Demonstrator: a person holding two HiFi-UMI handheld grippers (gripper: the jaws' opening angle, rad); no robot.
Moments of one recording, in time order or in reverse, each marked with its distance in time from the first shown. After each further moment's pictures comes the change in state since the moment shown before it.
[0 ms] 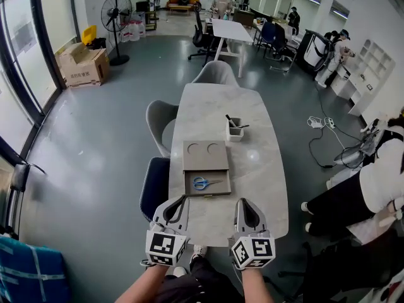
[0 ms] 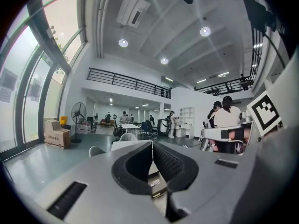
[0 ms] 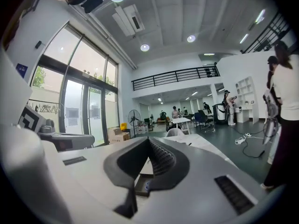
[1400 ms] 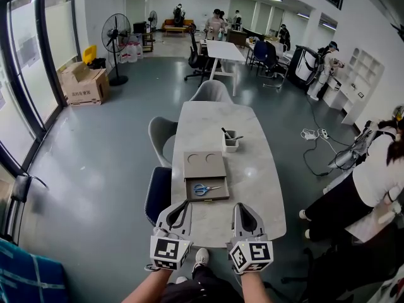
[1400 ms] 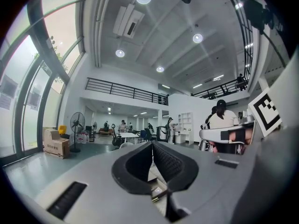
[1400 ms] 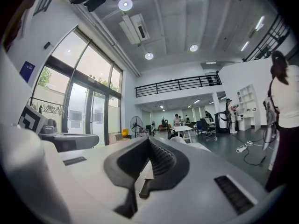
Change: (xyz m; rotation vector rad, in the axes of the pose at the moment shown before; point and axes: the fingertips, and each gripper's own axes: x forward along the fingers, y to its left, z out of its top) left arm -0.058 -0.028 0.035 0.050 -0.105 -0.013; right arm -0.059 0.038 0.033 -0.045 -0.098 0.009
